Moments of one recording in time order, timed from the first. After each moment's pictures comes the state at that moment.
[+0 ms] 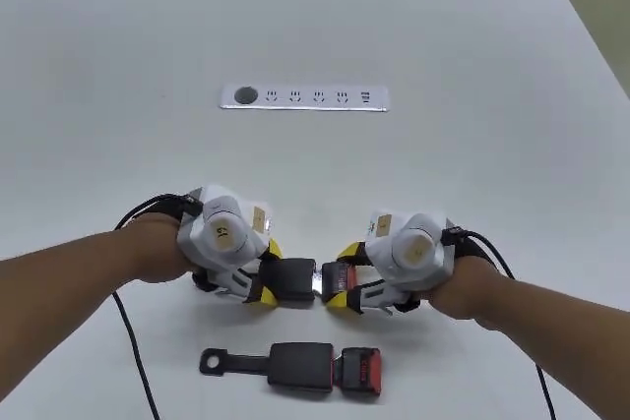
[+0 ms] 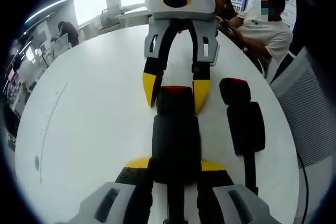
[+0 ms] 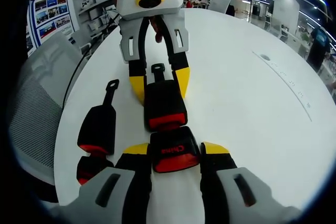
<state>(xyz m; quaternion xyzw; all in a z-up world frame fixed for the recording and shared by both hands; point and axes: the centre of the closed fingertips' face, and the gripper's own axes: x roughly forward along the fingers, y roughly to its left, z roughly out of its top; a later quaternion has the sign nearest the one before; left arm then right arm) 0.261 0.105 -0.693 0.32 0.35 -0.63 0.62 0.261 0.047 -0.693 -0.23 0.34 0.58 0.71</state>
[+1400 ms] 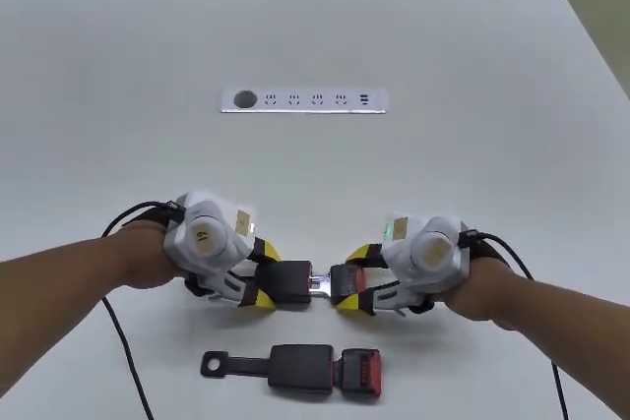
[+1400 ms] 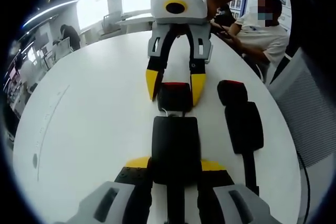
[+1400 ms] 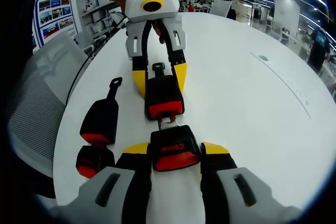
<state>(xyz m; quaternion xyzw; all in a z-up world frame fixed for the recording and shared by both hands) 0.260 0.110 -0.692 0.30 0.33 -0.64 0.63 0.261 0.037 -0.696 -0.22 0.32 0.58 0.71</state>
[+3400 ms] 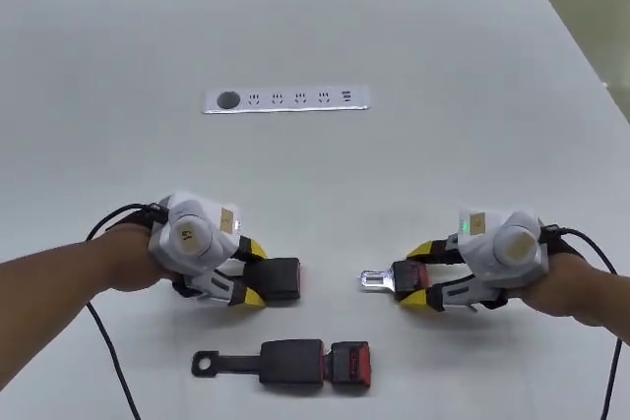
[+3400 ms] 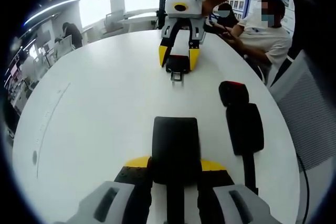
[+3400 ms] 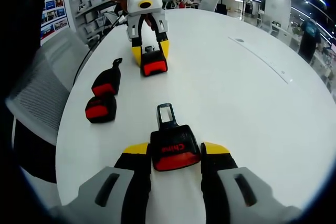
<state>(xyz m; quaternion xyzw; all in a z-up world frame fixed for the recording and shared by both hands) 0.262 0.108 -0.689 0.29 0.33 -0.63 0.64 0.257 -0.068 -0.691 -0.22 0.34 0.55 0.73</state>
